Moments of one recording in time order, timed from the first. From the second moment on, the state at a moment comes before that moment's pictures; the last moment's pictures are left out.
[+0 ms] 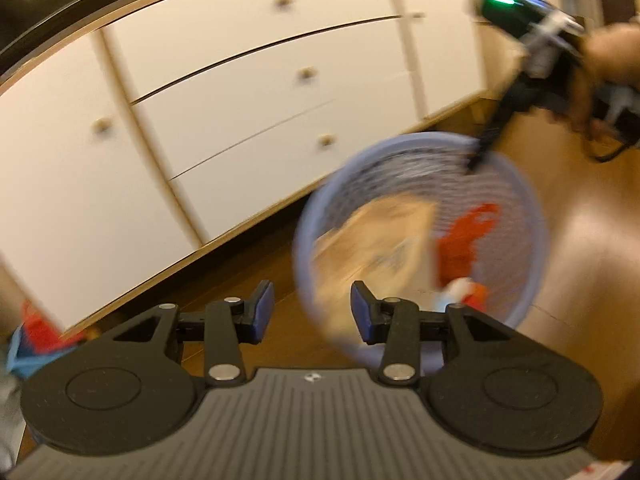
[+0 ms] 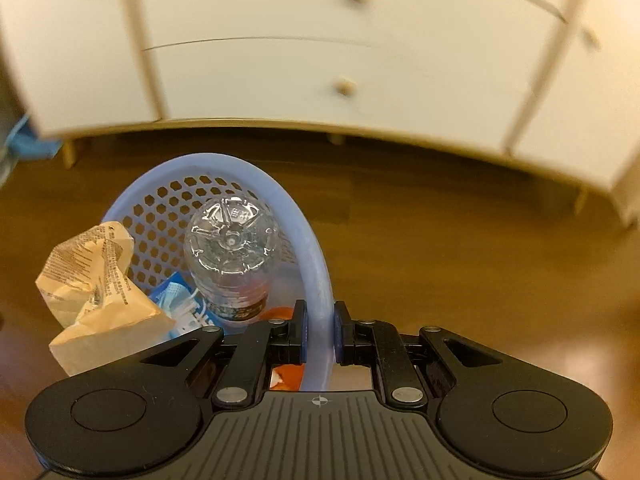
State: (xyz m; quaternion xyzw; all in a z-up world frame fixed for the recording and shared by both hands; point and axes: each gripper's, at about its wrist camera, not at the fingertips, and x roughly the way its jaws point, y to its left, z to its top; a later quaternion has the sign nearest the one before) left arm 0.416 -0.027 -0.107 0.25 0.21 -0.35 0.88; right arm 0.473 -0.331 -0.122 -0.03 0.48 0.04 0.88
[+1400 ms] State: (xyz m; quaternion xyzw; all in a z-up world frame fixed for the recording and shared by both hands) left arm 0.456 -0.011 -0.302 0.22 0.47 -0.27 0.81; right arm 0.471 -0.435 -0.171 0.16 0.51 0.01 0.85
